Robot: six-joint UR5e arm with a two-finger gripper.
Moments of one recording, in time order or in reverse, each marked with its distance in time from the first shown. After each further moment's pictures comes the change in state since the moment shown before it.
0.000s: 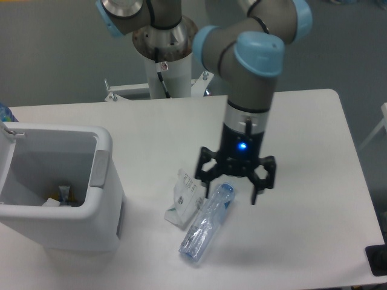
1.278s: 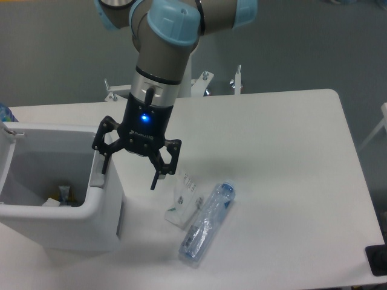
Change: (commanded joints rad) arm -0.225 0.193 -0.055 -0.012 -0.242 -0.291
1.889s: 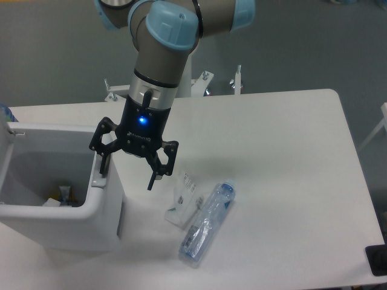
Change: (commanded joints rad) arm -0.046 0.005 -0.012 0.002 -0.003 -0.002
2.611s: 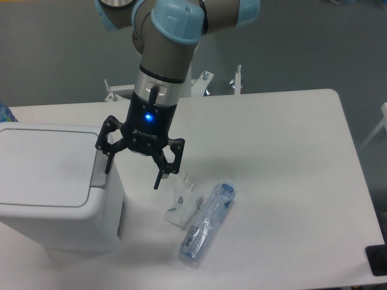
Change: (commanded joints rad) arm 0.000 -0.003 -0.011 0.000 0.000 0.000
